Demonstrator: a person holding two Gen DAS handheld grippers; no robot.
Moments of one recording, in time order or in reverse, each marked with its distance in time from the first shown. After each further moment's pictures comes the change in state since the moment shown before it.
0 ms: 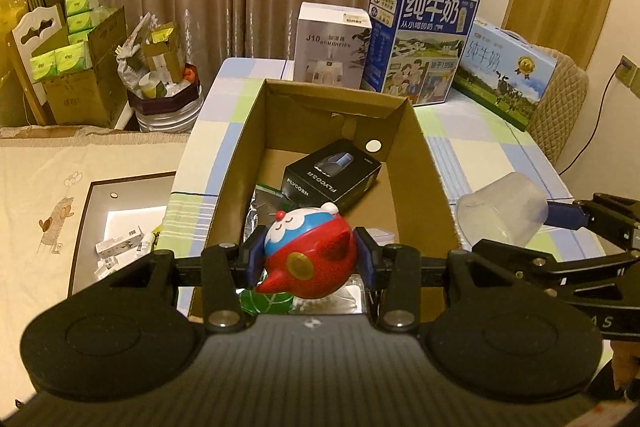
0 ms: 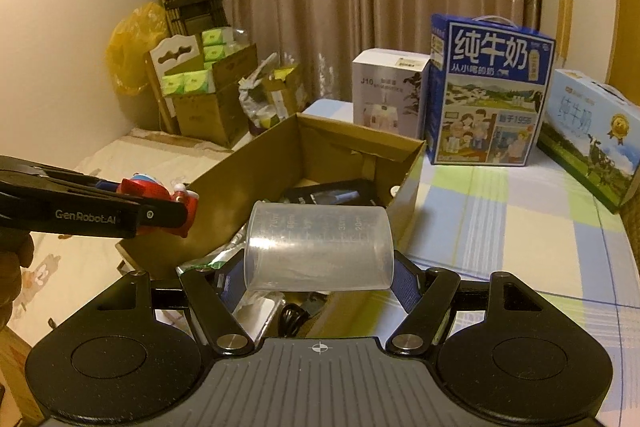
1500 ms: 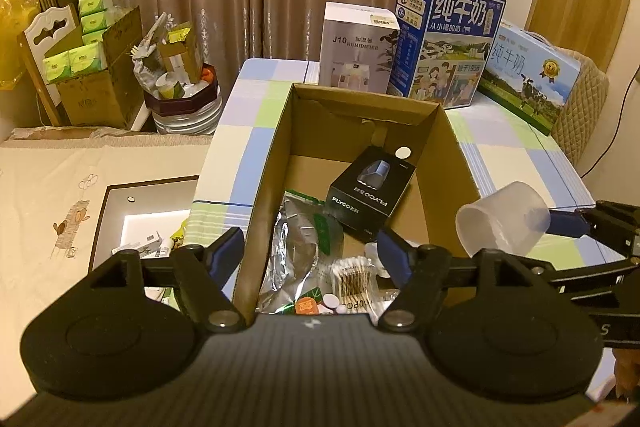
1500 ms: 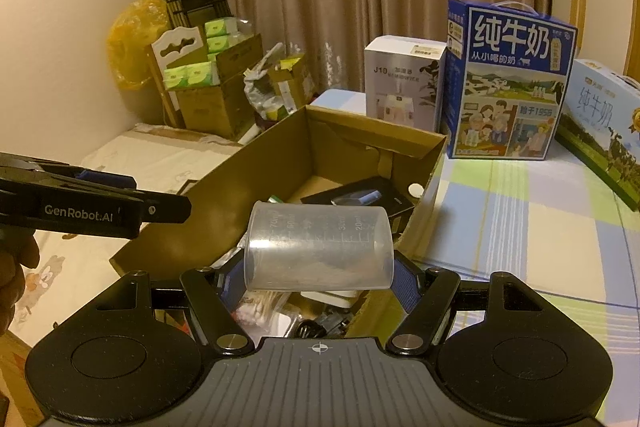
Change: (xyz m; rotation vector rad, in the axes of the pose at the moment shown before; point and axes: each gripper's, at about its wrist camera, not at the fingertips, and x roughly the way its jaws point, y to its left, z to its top) left arm 0.013 0.018 0.011 -0.006 0.000 0.053; right arm 0.030 0.004 0.012 0.017 0.027 0.023
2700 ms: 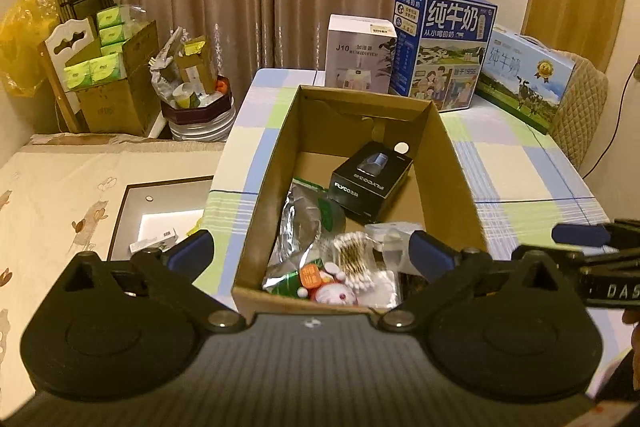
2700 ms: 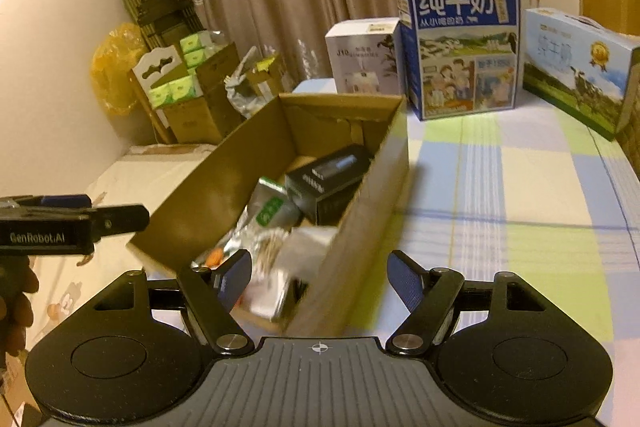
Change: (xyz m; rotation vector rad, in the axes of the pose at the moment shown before) left arm -0.051 -0.015 -0.037 0.004 -0.053 0.044; right arm -0.061 -0.018 -0.041 0.172 0.016 -0.009
